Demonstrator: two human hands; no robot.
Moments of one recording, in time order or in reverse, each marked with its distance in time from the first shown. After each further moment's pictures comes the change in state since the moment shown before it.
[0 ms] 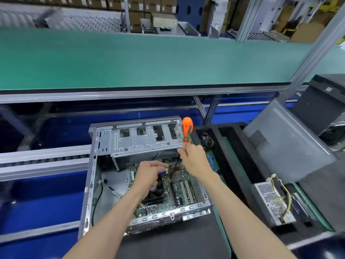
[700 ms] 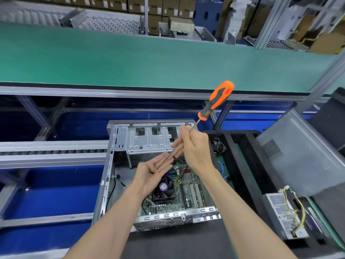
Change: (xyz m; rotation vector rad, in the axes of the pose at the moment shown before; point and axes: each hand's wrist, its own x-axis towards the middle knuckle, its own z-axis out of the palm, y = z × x) left_hand 0.000 0.003 -0.035 -1.071 -0.202 -0.174; right_hand -0.005 -0.089 -0.018 0.723 0.172 -0.194
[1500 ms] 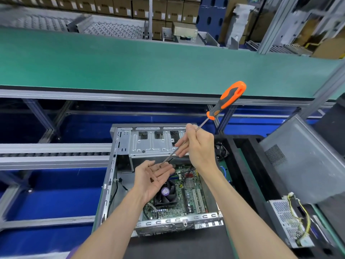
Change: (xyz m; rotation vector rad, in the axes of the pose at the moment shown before) left_hand -0.013 0.001 0.002 0.055 0.059 -0.022; right_hand 0.009 -0.012 -0.003 0.087 0.036 0.054
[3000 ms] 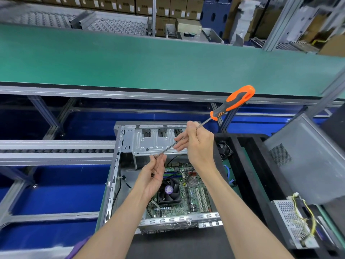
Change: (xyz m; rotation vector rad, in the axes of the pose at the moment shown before) left_hand -0.003 0.005 0.004 -0.450 0.053 0.082; right_hand 0.005 0.013 0.018 0.064 0.055 -0.039
